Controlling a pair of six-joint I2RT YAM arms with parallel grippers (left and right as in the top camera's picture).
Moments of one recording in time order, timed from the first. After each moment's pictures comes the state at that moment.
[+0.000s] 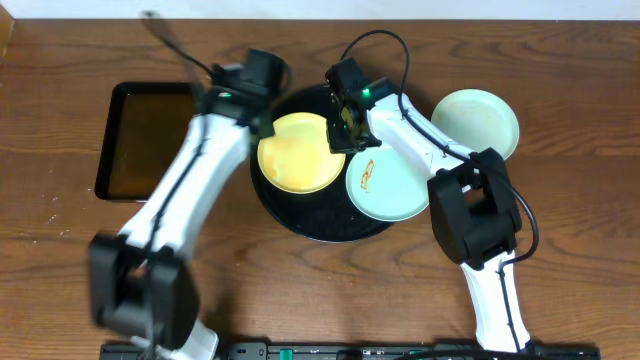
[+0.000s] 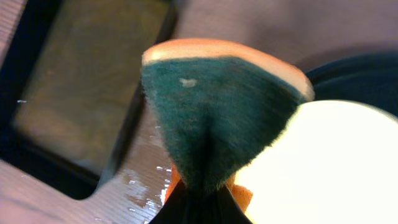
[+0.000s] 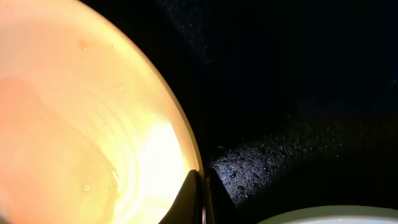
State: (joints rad) left arm -0.28 1.74 1.46 -0.91 -0.39 -0.54; right arm 0.52 2.31 1.85 -0.87 -0.09 0.40
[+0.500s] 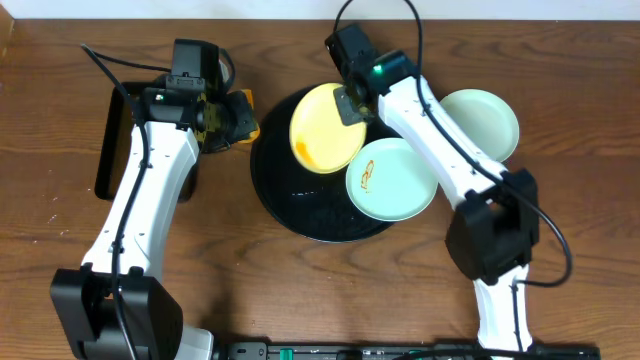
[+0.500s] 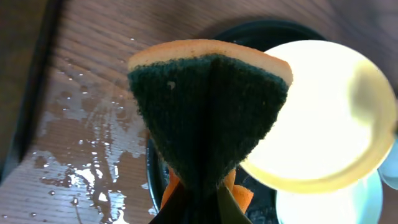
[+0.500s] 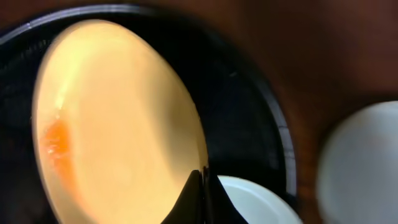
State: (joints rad) left arm -0.10 1.64 1.45 -0.91 0.17 -0.45; right arm 0.54 2.17 2.04 -1.03 0.24 0.21
